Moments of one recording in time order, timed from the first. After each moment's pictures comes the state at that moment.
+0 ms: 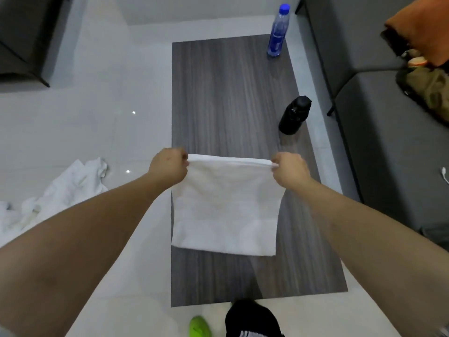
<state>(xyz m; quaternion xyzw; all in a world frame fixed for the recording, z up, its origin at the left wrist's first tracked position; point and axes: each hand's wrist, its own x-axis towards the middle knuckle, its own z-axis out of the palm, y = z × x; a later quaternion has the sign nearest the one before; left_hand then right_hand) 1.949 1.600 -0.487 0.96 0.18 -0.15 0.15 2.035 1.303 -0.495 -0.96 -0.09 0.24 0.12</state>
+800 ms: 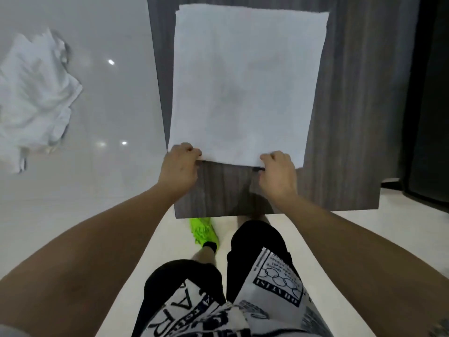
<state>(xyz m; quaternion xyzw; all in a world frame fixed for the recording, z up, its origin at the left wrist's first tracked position) 1.745 1.555 -0.686 0.93 0.10 -0.29 0.19 1.806 1.305 -0.696 -0.93 -0.12 0.34 0.08</state>
